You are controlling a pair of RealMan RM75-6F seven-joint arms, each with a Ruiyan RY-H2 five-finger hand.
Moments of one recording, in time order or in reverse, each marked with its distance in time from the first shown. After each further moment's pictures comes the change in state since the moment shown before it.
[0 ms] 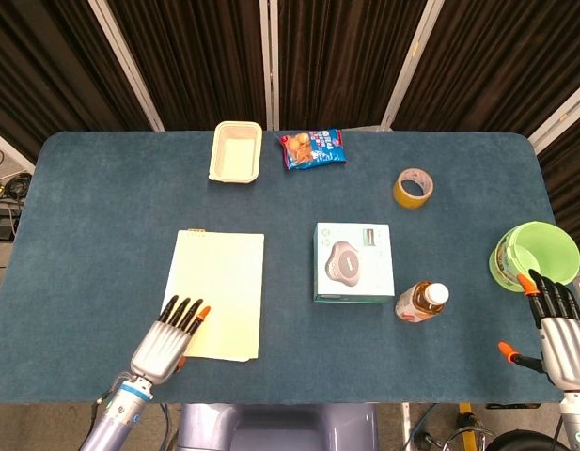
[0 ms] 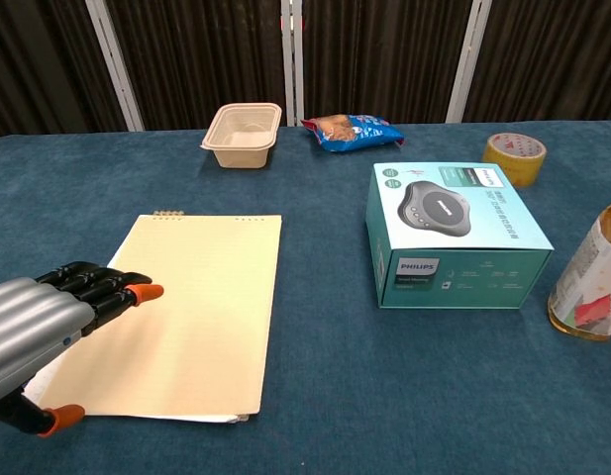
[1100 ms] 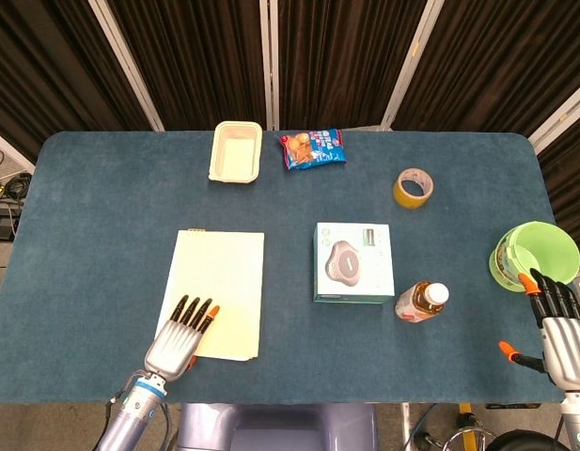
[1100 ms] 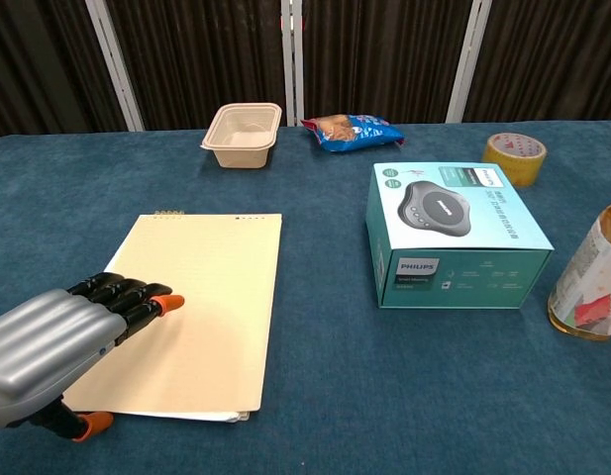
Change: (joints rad) left arm -0.031 -0.100 0.000 0.093 -0.047 0.019 0.031; right arm -0.001 0.001 0.000 -0.002 -0.004 0.003 0.003
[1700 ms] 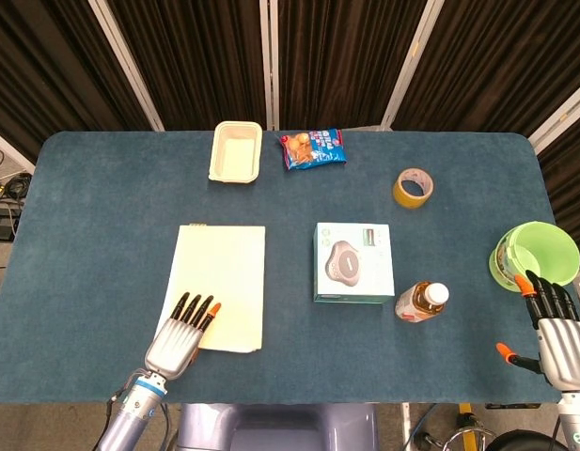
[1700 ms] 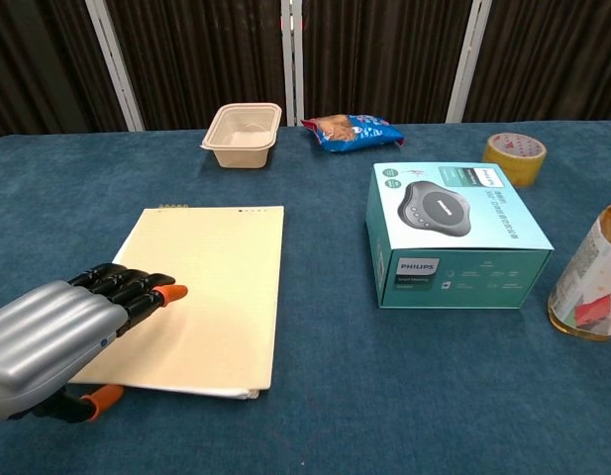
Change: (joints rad) left arm -0.009 -0.001 0.005 0.002 0.021 0.019 -0.027; right arm 0.002 -0.008 -0.004 0.004 -0.001 -0.008 -0.010
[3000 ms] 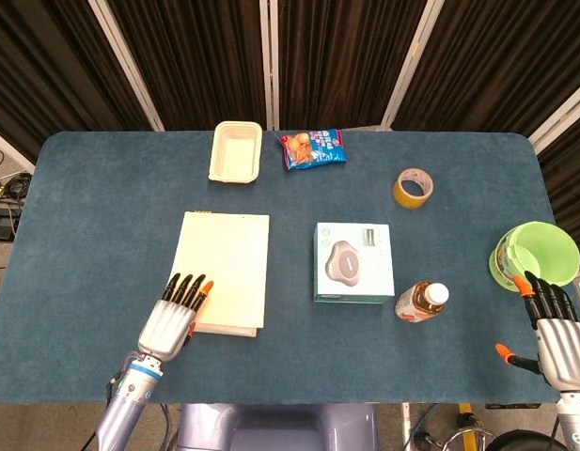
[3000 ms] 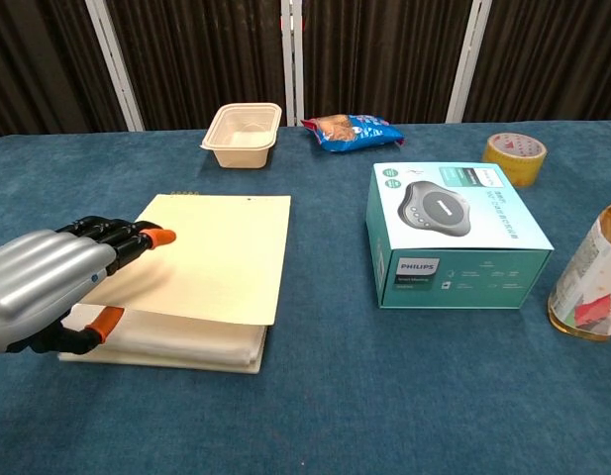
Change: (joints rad) left arm -0.042 0.049 -0.084 -0.080 -0.070 0.019 -0.035; right arm 0.001 -0.003 -0.001 -0.002 0.007 -0.006 -0.006
